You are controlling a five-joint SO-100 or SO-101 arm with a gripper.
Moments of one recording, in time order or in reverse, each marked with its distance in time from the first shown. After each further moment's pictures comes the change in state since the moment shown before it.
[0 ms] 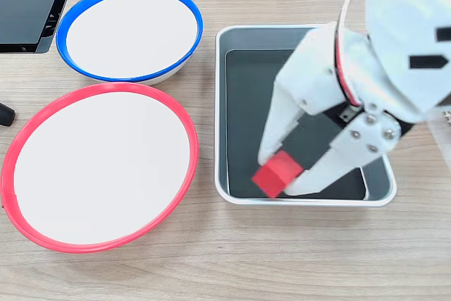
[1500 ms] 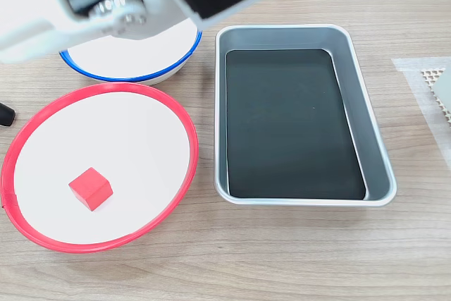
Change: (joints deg) arm 12.3 -24.3 -33.0 -32.6 73.7
